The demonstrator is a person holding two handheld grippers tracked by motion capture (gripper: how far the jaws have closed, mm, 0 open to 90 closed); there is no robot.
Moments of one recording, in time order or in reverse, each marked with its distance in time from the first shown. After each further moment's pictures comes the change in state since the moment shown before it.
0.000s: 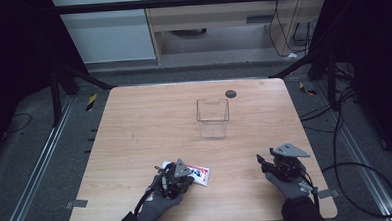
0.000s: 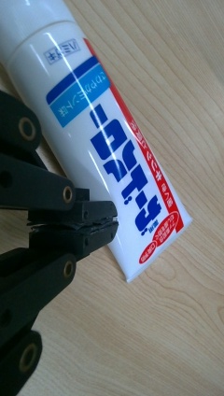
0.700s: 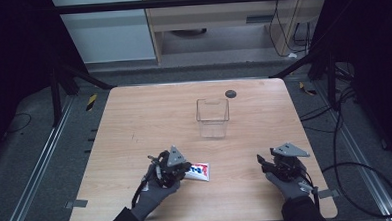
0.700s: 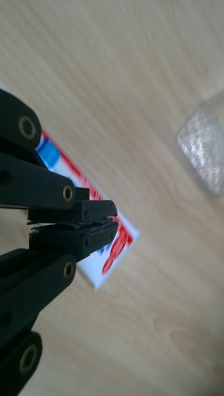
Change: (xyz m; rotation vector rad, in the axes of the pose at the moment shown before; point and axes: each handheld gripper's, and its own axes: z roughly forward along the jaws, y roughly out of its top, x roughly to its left) left arm 0.032 0.024 -0.033 -0.117 0.080 -0.035; right arm -0.001 -0.001 0.002 0.012 -0.002 0.003
